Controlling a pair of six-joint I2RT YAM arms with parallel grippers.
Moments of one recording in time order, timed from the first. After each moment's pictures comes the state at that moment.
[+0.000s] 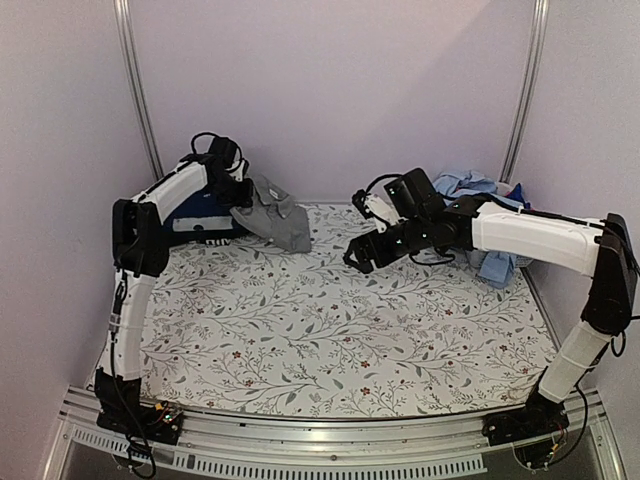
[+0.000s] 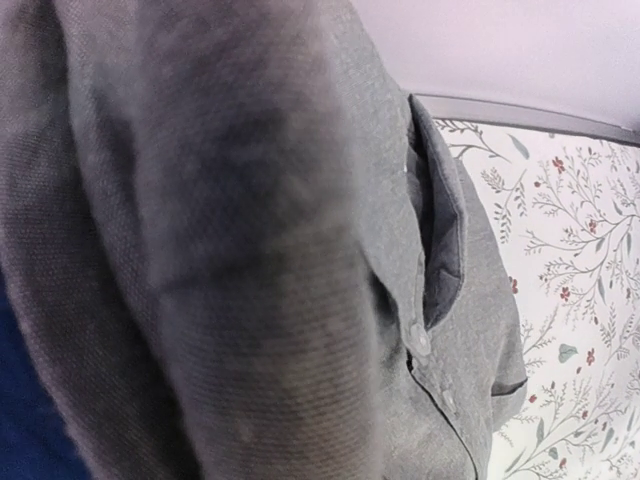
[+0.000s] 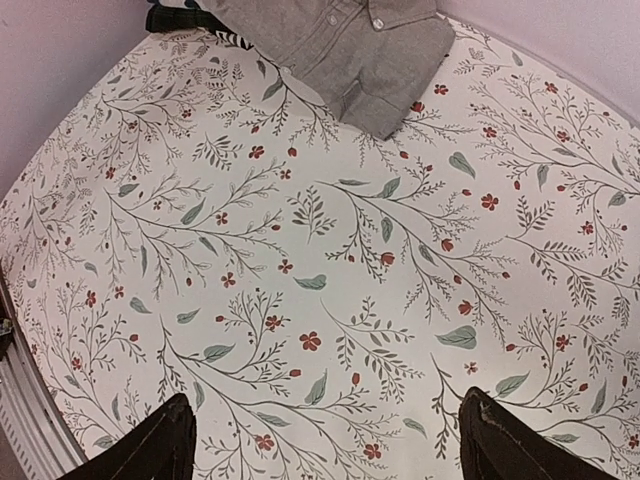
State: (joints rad) left arm -0.25 2.50 2.40 -0.82 0.11 -0.21; right arm 0.78 1.68 1.37 -0.44 -0.07 0.15
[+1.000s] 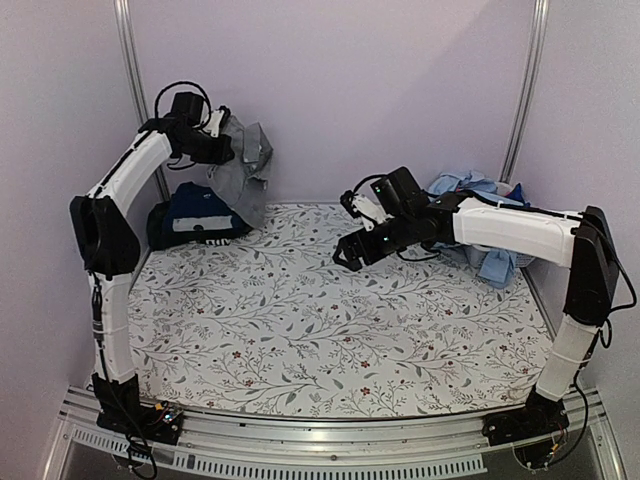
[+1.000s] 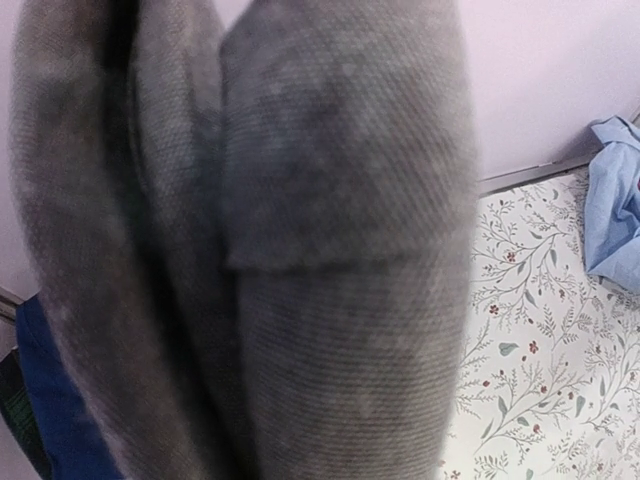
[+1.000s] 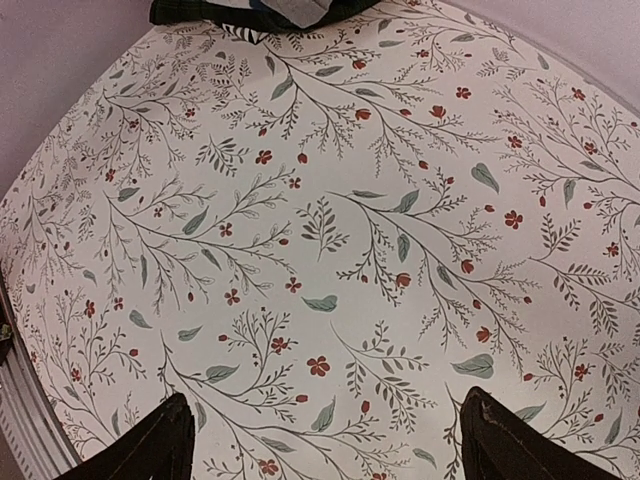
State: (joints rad) left arm -0.19 2.23 2.40 -0.82 0.17 0.02; right arm 0.78 1.80 1.47 -0.45 -0.11 0.14
